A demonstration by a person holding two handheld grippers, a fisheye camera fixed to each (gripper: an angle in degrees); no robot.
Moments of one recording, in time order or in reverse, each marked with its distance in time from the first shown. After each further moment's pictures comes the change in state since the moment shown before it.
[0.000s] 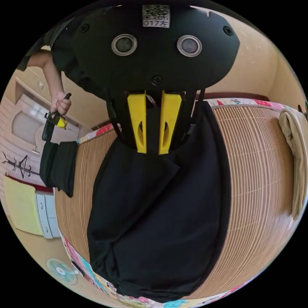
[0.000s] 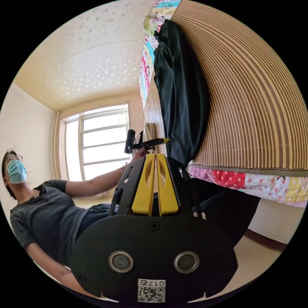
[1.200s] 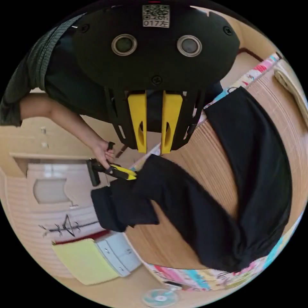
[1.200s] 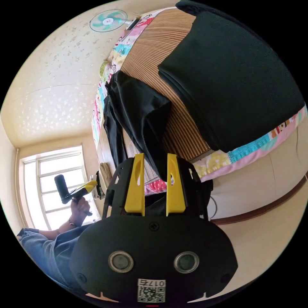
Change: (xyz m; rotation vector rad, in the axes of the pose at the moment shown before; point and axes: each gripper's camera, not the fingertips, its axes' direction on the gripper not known) left arm 0.189 0.154 -0.027 -0.020 0.188 0.410; right arm -0.007 0.058 -0.066 0.338 0.483 0.234
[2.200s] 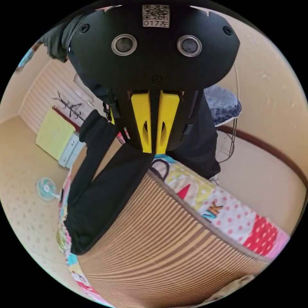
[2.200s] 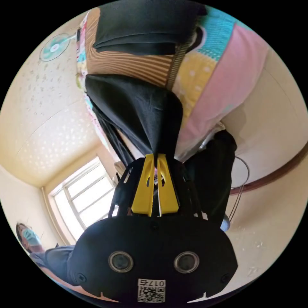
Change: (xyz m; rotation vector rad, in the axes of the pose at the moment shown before) left arm -0.264 0.277 0.008 0.174 0.256 -1.002; right arm 0.084 0.028 0.044 -0.150 -0.194 0.422
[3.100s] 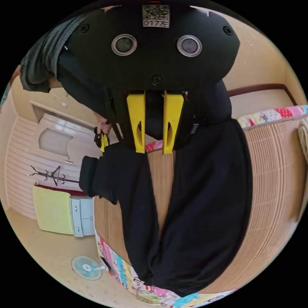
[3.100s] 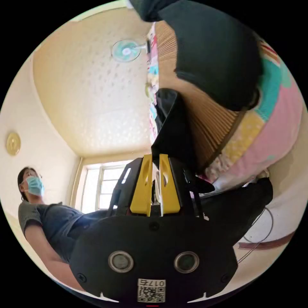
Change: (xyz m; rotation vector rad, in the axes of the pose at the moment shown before) left arm 0.250 0.025 0.040 -0.188 -0.086 0.723; right arm -0.006 0.051 -0.052 0.072 -0.486 -0.572
